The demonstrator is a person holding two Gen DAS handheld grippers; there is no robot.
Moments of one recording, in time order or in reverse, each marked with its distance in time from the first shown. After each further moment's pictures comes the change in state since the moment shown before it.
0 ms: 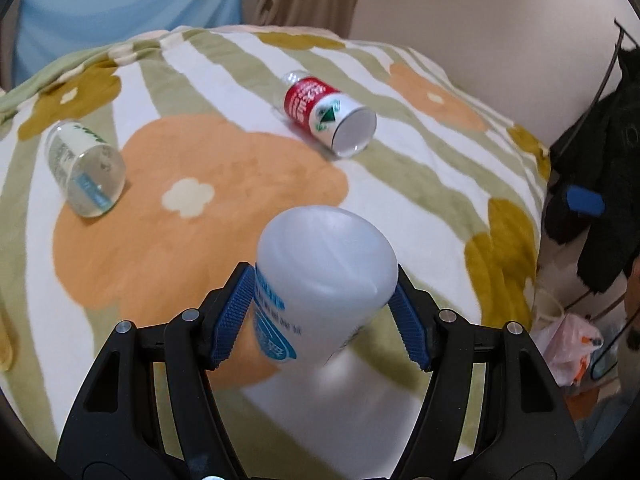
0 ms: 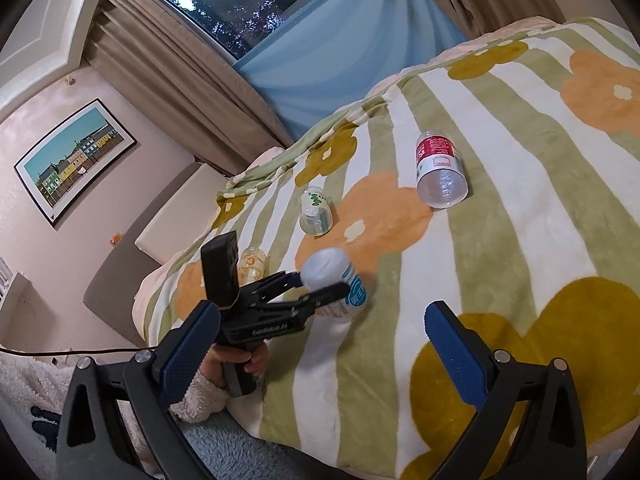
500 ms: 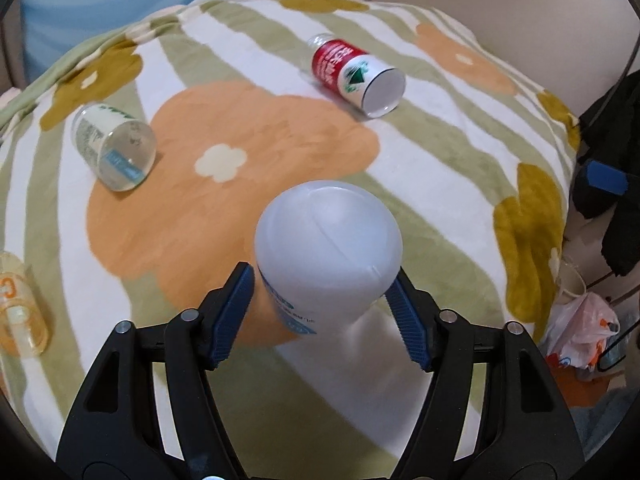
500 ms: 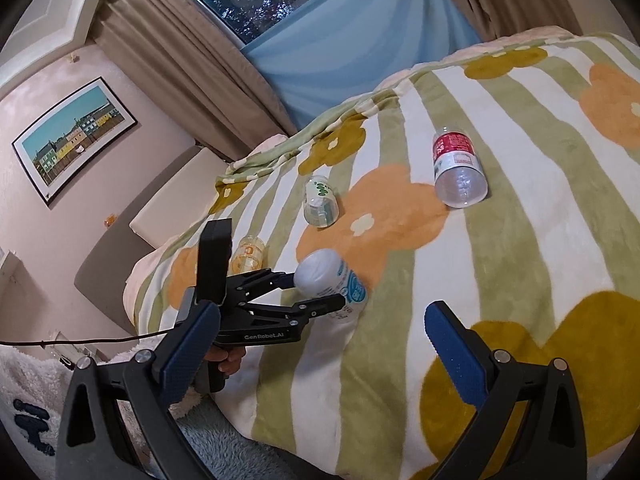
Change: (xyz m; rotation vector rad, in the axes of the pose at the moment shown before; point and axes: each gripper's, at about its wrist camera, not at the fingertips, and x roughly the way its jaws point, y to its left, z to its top) left arm -0.001 0.005 -0.002 0.000 0.144 0.122; right arm 0.021 0.015 -0.002 -0.064 0.031 -0.014
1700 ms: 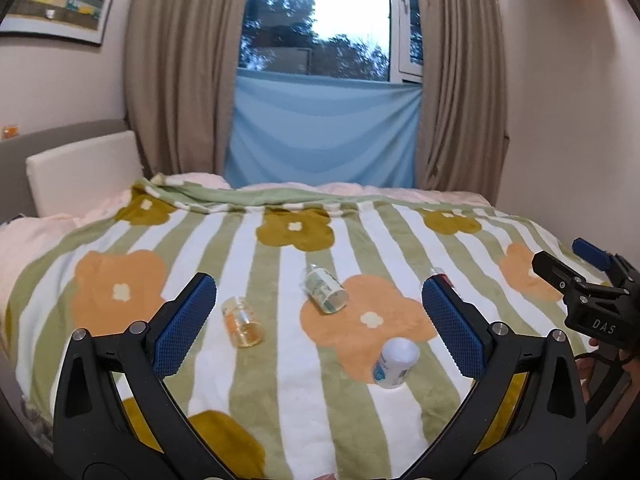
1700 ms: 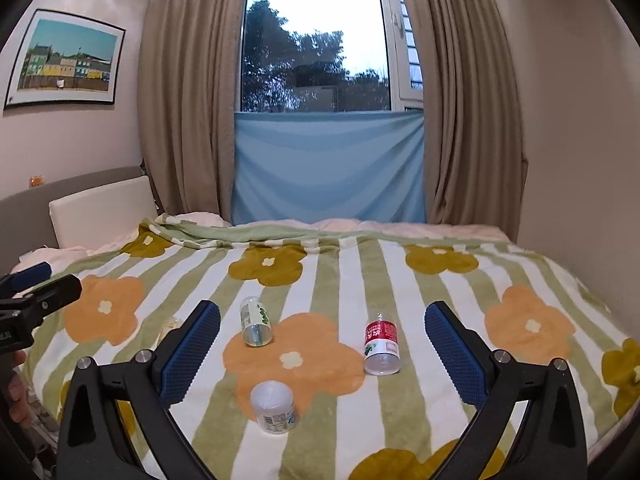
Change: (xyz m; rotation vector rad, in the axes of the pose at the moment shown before) left arm -0.308 -0.035 -0.059 -0.336 -0.644 0.503; right arm -0.041 0.162 0.039 -0.442 -0.388 -0.510
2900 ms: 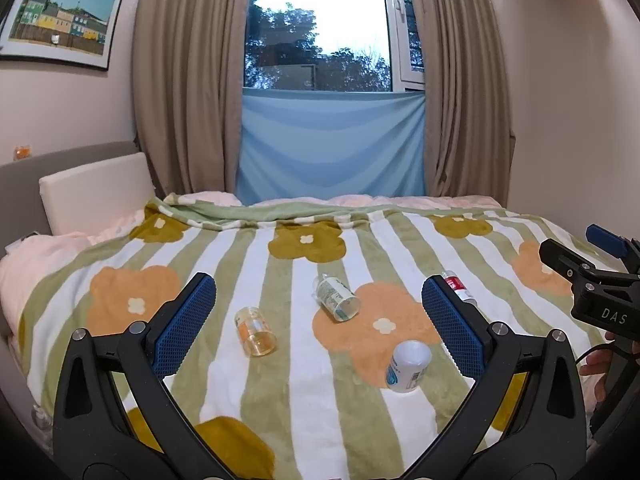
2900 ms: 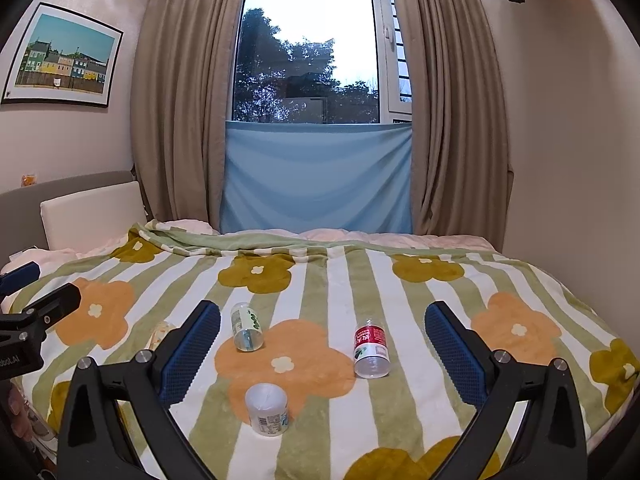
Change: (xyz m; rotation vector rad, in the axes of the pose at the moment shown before) left arm -0.011 -0.014 -0.012 0.045 -0.056 0.043; right arm -0.015 0.008 -0.003 -0.005 -0.034 -0.052
